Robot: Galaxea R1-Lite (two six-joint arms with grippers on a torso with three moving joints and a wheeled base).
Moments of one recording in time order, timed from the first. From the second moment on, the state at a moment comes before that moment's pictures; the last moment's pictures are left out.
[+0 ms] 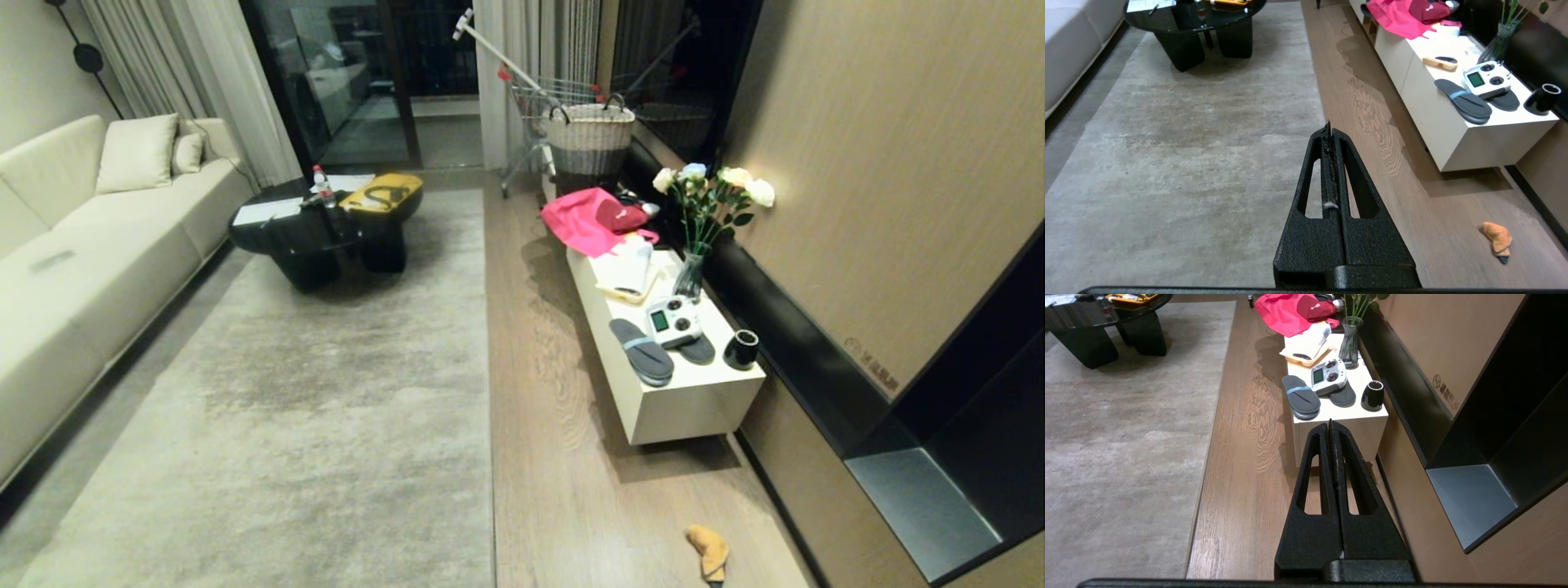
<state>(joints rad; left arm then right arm) 0.00 0.00 0.00 0.00 0.00 -0.02 0.00 0.00 0.00 -0.01 0.00 -0.03</state>
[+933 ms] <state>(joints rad) 0.00 0.00 0.00 0.00 0.00 -0.02 0.00 0.00 0.00 -0.01 0.00 -0.02</state>
